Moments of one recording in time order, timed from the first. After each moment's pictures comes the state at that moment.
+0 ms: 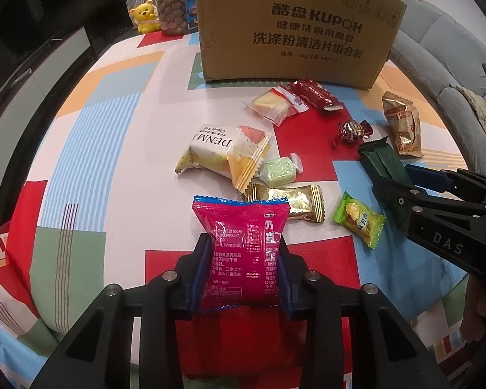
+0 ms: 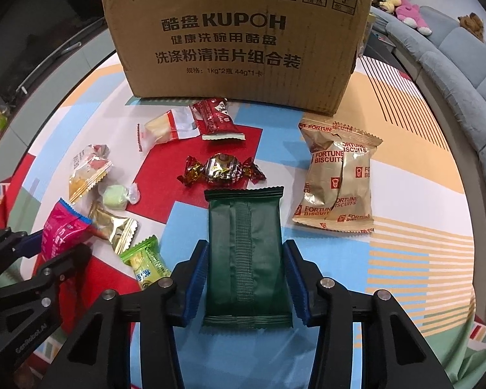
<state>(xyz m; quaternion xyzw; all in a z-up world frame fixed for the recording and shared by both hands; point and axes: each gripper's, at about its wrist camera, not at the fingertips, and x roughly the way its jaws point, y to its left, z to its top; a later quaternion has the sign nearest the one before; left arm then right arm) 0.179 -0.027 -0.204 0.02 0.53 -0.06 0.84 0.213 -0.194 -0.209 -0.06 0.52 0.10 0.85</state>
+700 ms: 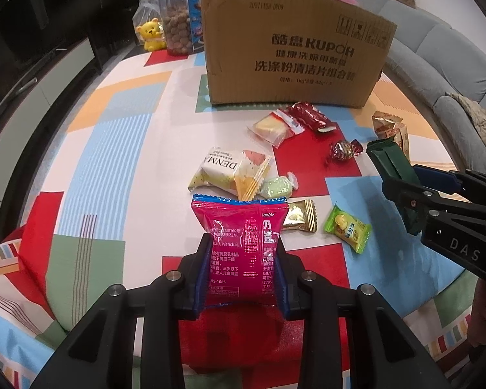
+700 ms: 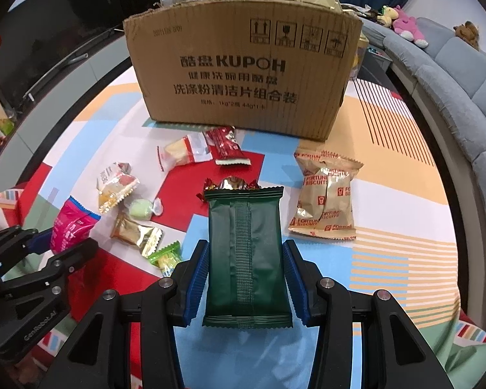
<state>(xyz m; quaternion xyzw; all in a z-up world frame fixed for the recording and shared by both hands) 0.169 -0.023 -0.182 0.02 0.50 -0.06 0.86 0.196 -0.194 -0.175 -0.05 0.49 0.10 0.87</state>
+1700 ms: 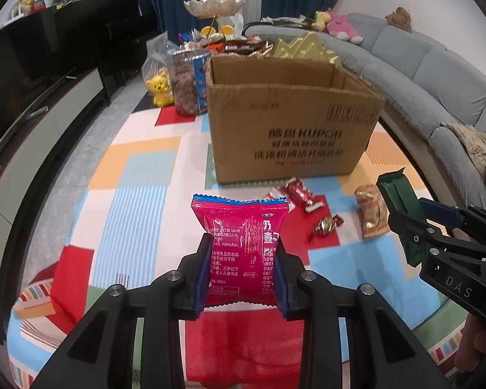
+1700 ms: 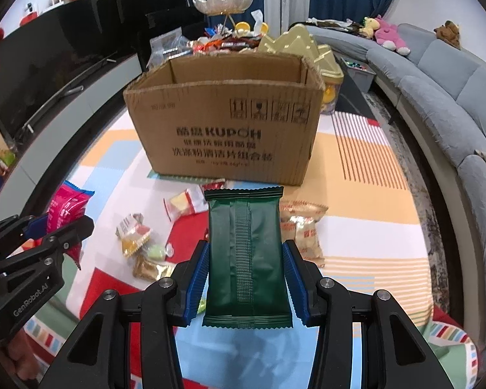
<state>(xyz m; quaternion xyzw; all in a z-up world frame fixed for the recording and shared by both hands) 0.190 -0.028 -0.101 0.02 0.44 -0.06 0.90 0.199 -0.207 -0.108 -0.02 0.44 0.08 0.89</state>
